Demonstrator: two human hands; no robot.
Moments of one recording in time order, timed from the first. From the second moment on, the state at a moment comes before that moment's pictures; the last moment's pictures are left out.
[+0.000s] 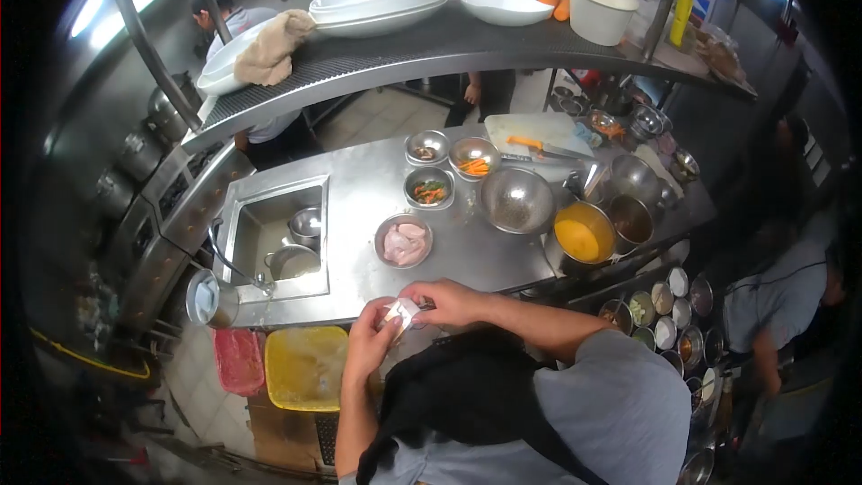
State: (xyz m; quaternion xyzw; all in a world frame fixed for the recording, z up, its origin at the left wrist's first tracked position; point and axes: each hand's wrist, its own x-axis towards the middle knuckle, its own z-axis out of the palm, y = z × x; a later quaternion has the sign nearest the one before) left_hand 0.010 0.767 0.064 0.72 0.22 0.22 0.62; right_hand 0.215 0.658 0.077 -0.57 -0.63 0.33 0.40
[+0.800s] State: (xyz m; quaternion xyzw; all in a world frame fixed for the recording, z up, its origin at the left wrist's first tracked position) left_hand 0.103 0.792 0.205 0.95 0.11 0.12 0.26; right_hand 0.293 0.686 0.124 -0.56 -0.58 0.30 0.51
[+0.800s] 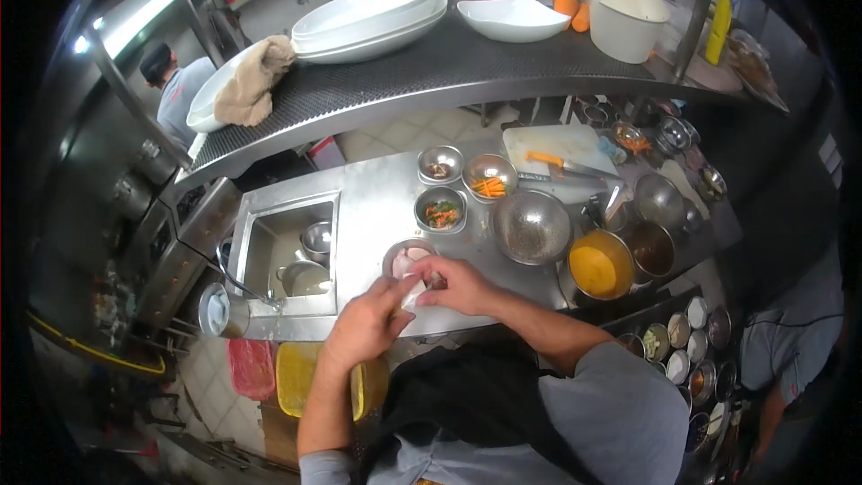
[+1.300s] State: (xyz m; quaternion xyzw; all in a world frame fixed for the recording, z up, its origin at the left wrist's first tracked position) left_hand 0.384 0.863 0.486 0.96 -0.11 0.23 0.07; right_hand 0.407 0.648 0.111 -0.50 -0.35 0.33 0.72
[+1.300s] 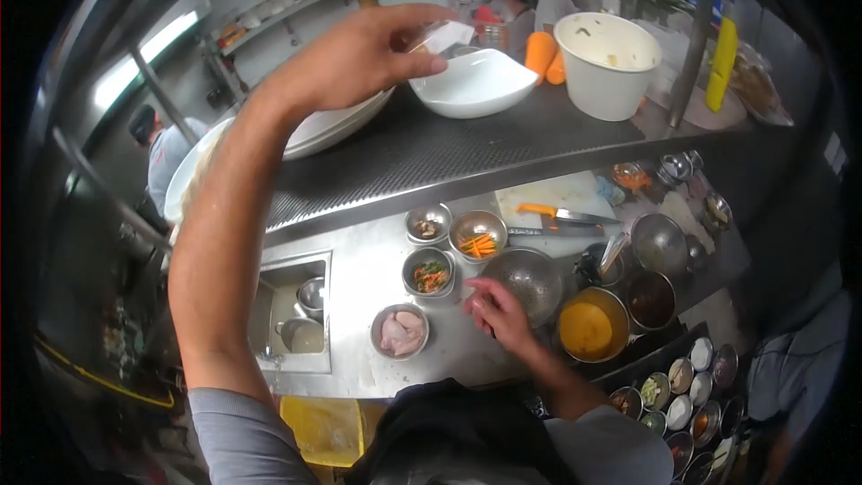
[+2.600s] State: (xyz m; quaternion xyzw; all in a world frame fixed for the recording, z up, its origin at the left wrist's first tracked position) left_hand -0.120 0.509 -0.016 0.33 0.77 0.49 0.26; right_hand -0.040 0.720 0.009 -0.16 -0.68 0.72 0.02
